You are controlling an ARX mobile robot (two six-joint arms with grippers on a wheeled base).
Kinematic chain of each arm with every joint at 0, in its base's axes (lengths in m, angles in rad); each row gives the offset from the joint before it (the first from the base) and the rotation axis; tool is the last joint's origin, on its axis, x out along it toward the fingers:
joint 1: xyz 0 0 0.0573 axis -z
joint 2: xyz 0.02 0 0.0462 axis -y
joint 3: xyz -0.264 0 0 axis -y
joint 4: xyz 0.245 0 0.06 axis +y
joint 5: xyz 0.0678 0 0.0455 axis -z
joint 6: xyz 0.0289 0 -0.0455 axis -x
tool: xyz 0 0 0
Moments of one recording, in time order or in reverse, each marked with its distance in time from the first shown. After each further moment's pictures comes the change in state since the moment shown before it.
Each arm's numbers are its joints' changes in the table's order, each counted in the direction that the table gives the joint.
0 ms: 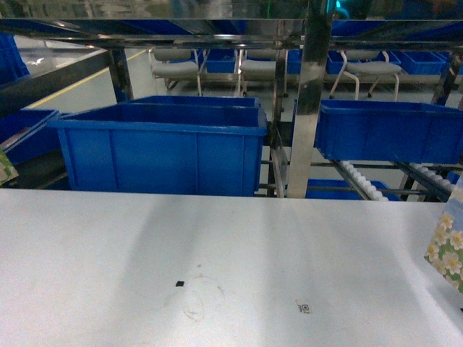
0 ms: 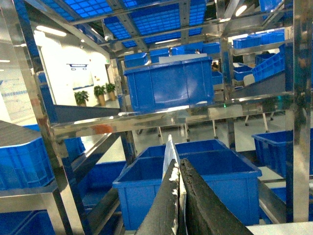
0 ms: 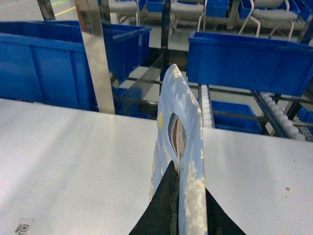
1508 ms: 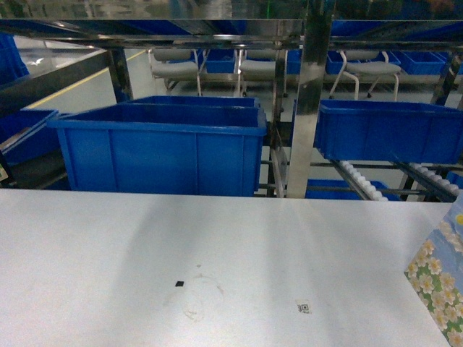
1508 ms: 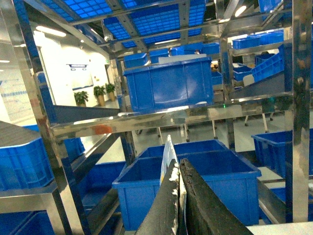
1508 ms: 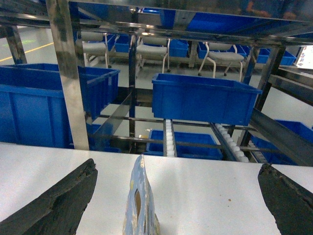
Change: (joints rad) left arm 0.000 0.000 0.000 0.000 0.000 0.000; right arm 0.043 0.372 -0.166 0.053 0.084 -0.004
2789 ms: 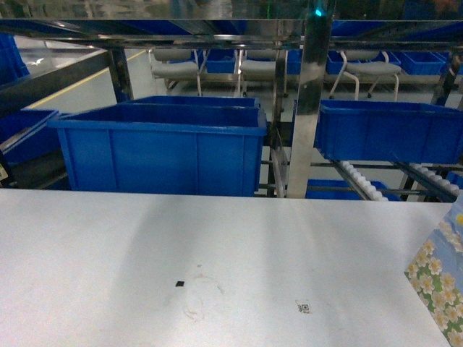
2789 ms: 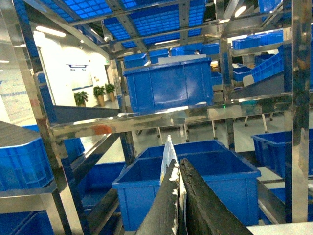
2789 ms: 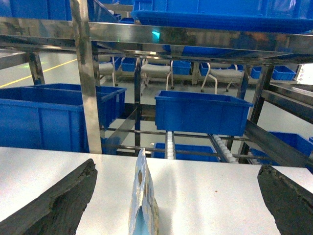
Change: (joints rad) left arm 0.000 0.000 0.000 0.000 0.000 0.000; right arm 0.387 1.200 -0.104 1.017 -0.389 -0.046
